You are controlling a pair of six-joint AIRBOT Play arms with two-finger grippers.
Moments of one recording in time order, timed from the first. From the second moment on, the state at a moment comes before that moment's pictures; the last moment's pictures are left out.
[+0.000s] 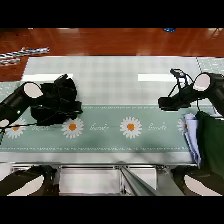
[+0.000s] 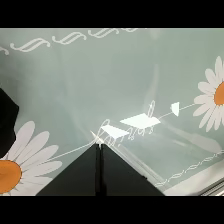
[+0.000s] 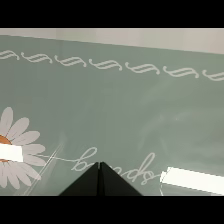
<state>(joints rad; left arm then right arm) -0.18 -1.19 0.85 0.99 -1.07 -1.41 0.12 -1.19 0.99 -1.38 1.23 1.61</state>
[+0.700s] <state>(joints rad) 0.10 -1.14 1.17 1.07 -1.21 -1.42 0.12 -1.08 1.09 -1.47 1.14 1.59</state>
